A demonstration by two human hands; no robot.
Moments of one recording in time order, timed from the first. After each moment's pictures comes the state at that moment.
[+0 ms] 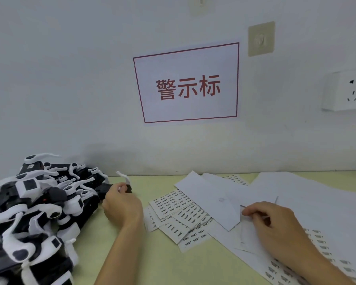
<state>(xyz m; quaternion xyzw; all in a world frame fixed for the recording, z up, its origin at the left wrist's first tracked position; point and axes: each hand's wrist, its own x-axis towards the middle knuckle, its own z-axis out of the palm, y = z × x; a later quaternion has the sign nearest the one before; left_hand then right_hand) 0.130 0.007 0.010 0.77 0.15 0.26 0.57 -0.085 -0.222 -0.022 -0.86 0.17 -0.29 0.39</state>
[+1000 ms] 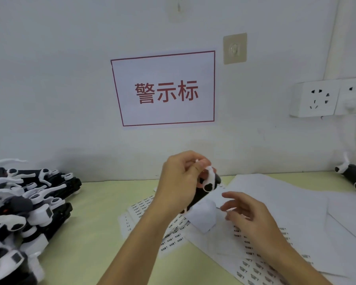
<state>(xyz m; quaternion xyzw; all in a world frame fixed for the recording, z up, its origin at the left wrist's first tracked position) 0.016 -0.086 0.097 0.71 -0.37 -0.03 0.60 -0.094 -0.221 -0.003 -0.78 0.15 -0.29 0.53</state>
